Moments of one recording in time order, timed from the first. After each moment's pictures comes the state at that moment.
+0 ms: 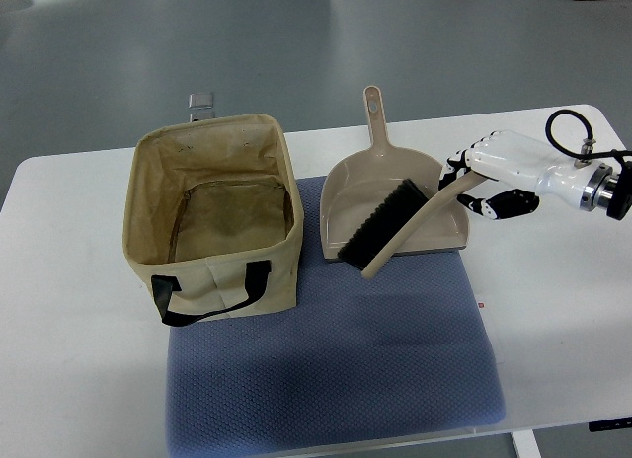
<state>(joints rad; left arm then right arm) 0.00 0.00 -0.15 -0.16 -0.06 -0.02 0.10 0.78 -0.90 0.43 1.46 -1.70 -0.11 0.24</state>
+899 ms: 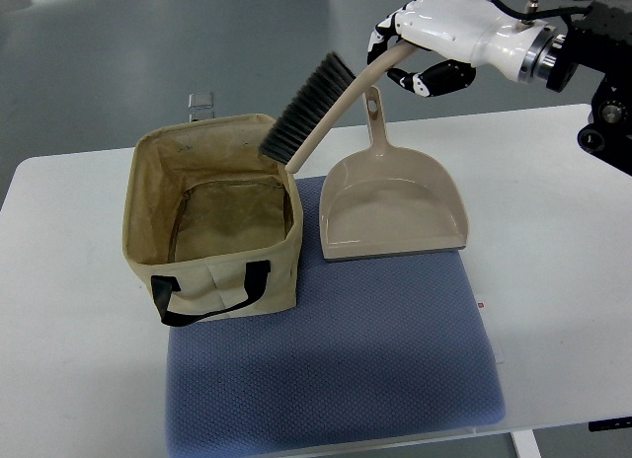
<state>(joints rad) 0.00 0.00 -0.15 -0.16 -0.06 -0.02 0.10 1.15 -0.65 0.41 1.33 -1.74 -0.04 0.22</state>
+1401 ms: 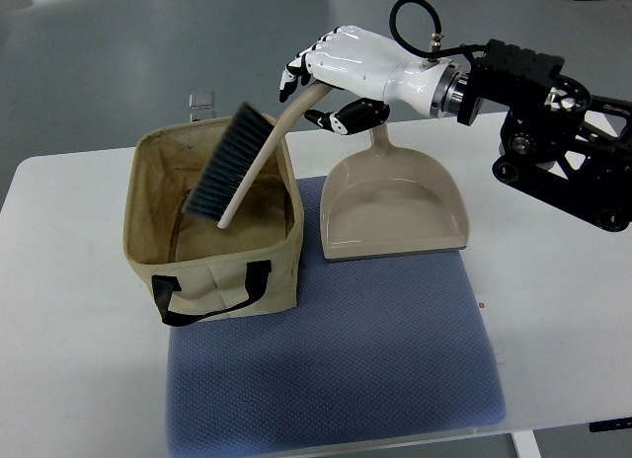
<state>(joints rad) 0.00 0.00 -0.15 -0.16 -0.06 -0.02 0.10 1.12 -0.45 0.42 1.32 -1.74 -0.04 0.20</state>
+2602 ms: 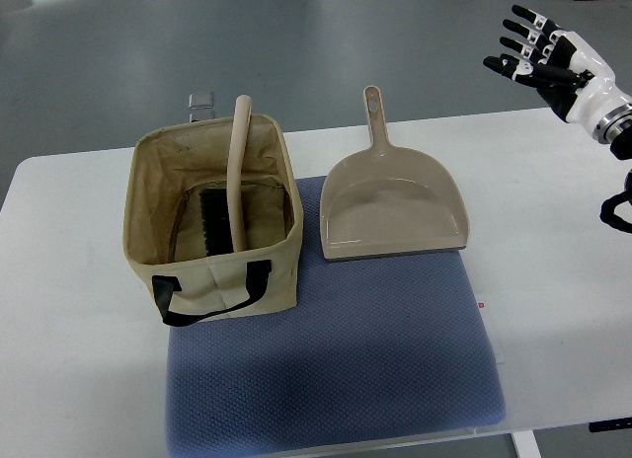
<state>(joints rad) 0.00 0.00 -0.15 -0.16 -0.06 -0.02 0.10 0.63 -0.61 0.86 1.17 -0.33 0.00 0.21</state>
